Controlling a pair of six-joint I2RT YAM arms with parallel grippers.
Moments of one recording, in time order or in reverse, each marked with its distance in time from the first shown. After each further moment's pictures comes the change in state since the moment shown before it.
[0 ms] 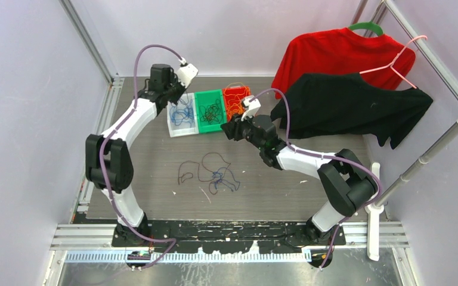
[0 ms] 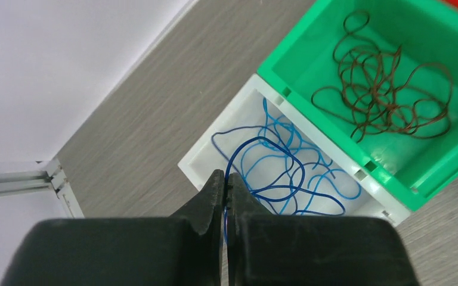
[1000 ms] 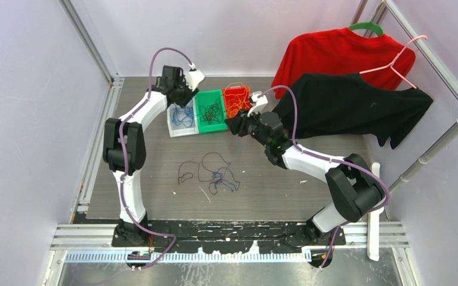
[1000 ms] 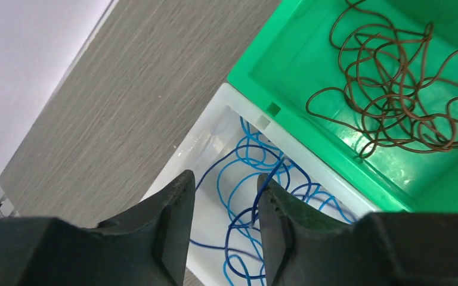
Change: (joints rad) left arm 0.004 0.296 0.172 -0.073 0.018 0.048; right arm -0.045 -0.061 -0.006 0.005 -0.027 0.034
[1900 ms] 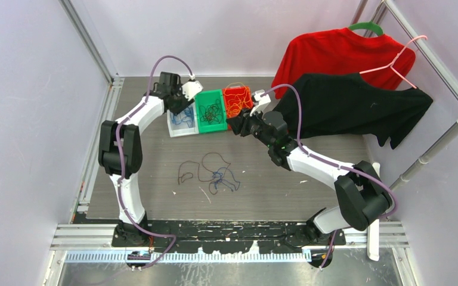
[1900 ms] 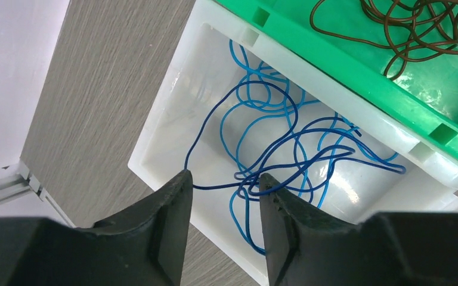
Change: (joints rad) left arm 0.019 -0.071 -0.099 -0.050 -0.051 0.154; right arm 0.000 -0.087 0.000 -0.080 -0.014 -0.006
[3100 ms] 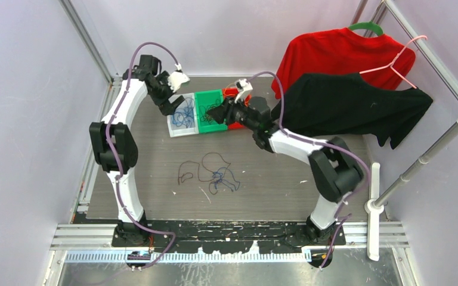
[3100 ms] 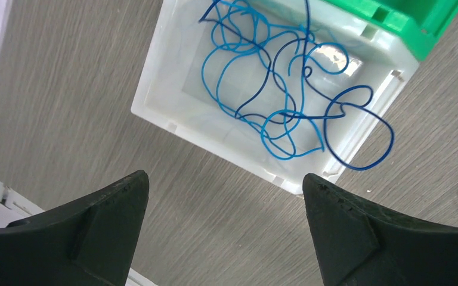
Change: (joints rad) left arm 0.117 0.048 0.360 -0.550 0.244 0.134; right arm 0.000 0.245 0.222 0.052 -0.180 0.150
